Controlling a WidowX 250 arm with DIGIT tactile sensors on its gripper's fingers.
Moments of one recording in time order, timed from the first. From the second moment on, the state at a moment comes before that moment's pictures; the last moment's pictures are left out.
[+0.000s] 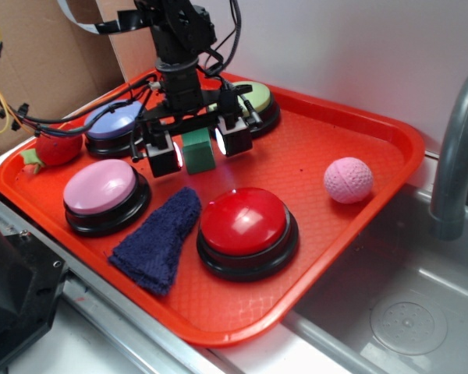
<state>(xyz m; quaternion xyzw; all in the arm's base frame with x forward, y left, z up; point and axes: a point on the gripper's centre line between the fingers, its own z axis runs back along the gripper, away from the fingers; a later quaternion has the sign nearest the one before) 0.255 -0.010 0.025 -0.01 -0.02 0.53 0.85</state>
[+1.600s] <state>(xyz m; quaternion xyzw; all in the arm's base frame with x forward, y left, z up) 0.225 -0.017 0.134 0.06 0.02 0.11 0.99</state>
